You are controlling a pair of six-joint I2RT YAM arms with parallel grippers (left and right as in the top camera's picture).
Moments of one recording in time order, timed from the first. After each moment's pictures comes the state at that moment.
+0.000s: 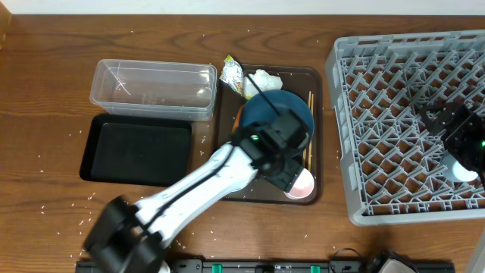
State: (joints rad) left arm -0.86 1.71 1.29 -0.88 0.14 -0.27; right arm -0.55 1.17 1.31 -1.10 -0.54 0.28
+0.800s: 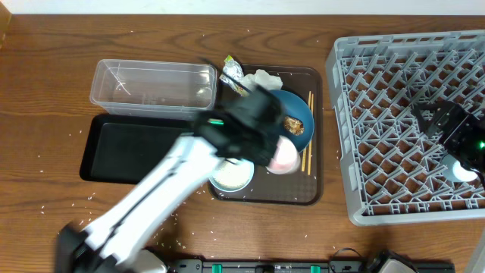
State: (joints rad) left arm -0.65 1.51 1.36 -0.97 0.27 -0.29; right arm -0.55 1.17 1.31 -1.11 -0.63 0.16
